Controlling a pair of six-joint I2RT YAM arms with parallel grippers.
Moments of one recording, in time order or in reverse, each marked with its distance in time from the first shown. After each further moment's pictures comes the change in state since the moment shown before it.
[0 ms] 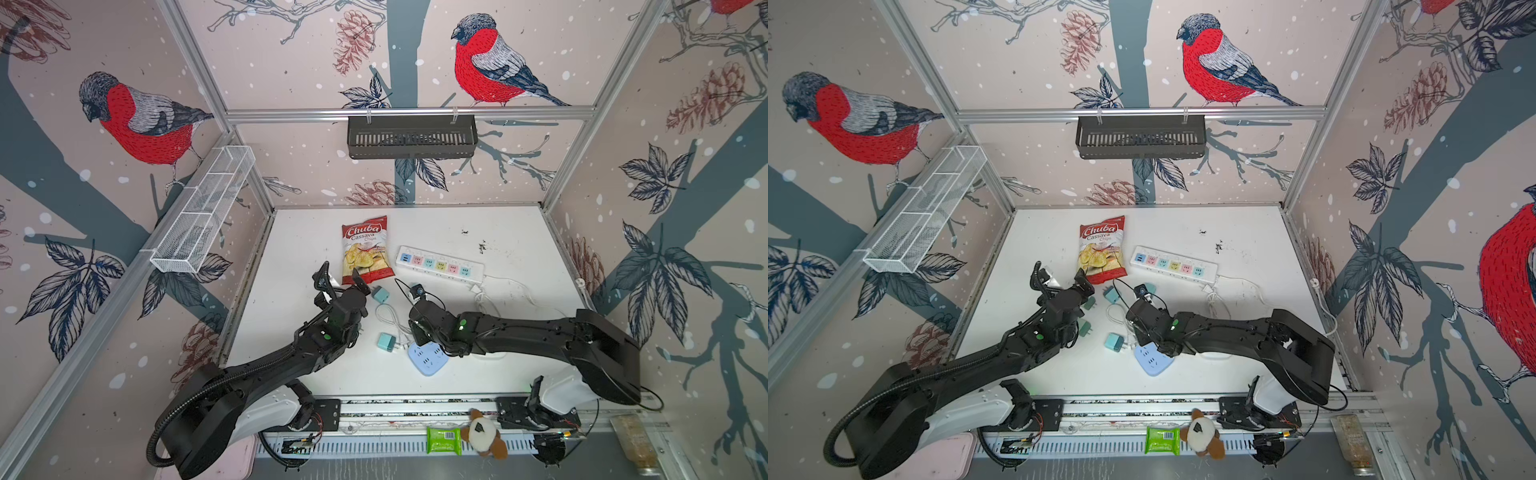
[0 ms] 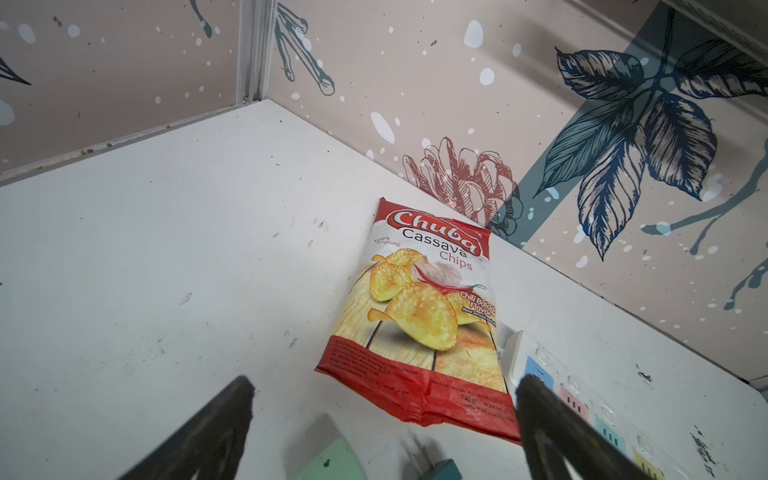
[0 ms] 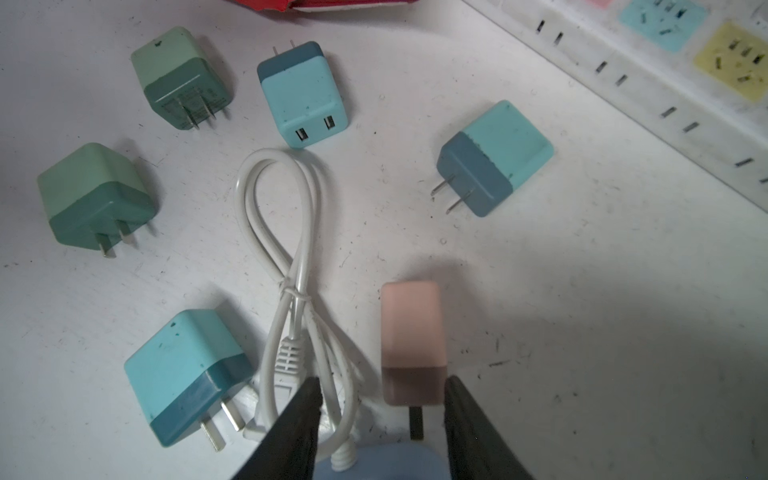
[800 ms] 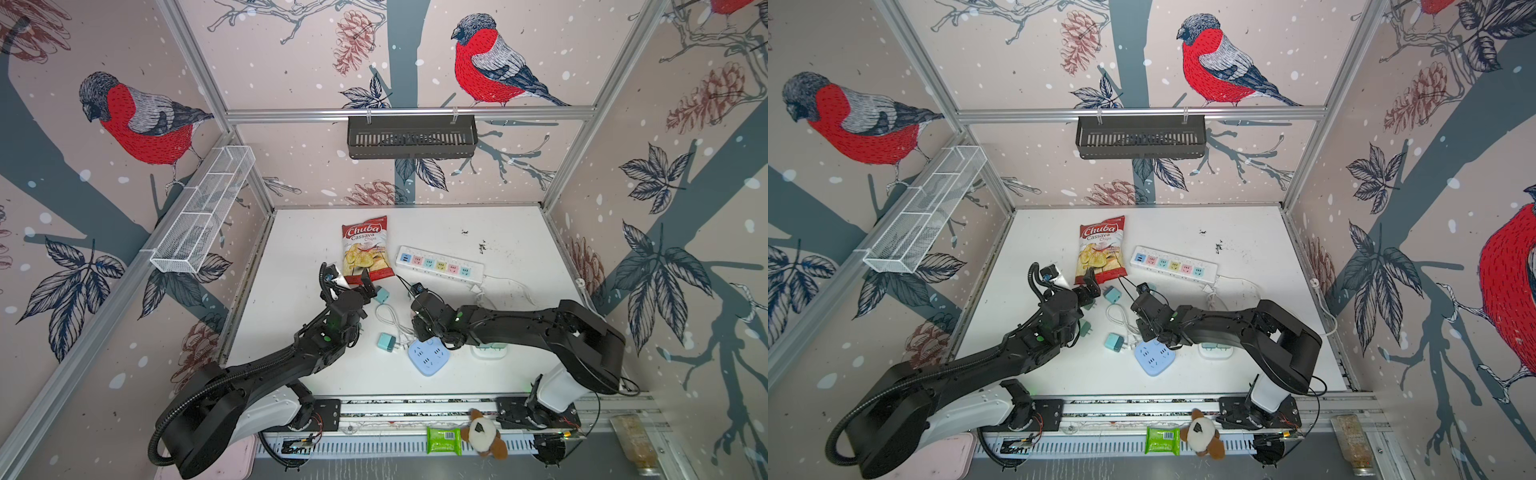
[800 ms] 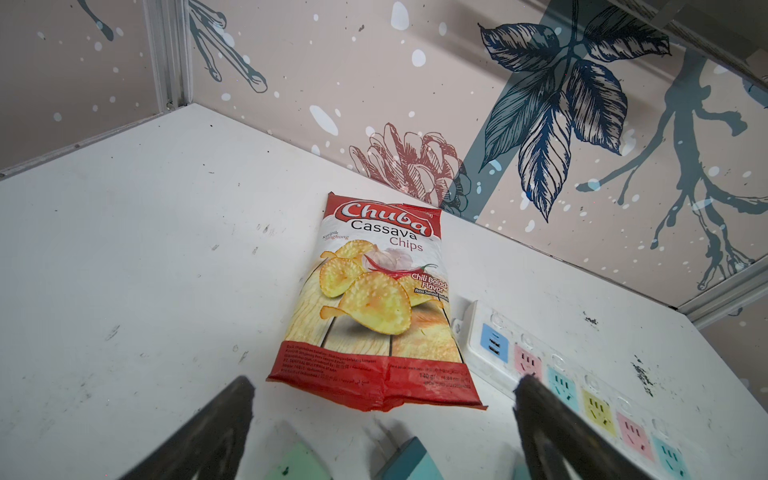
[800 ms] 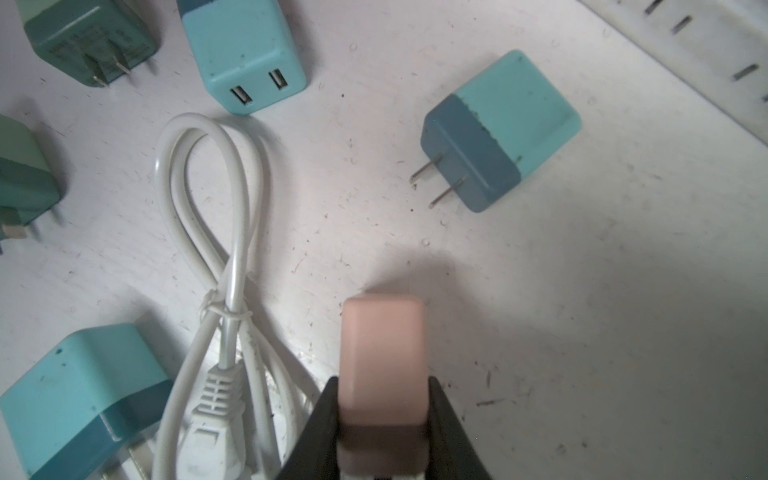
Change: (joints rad) left arm 0.000 0.006 -0.023 0.135 0.141 0.151; right arm -0.084 0.094 0.002 0.042 -0.101 -0.077
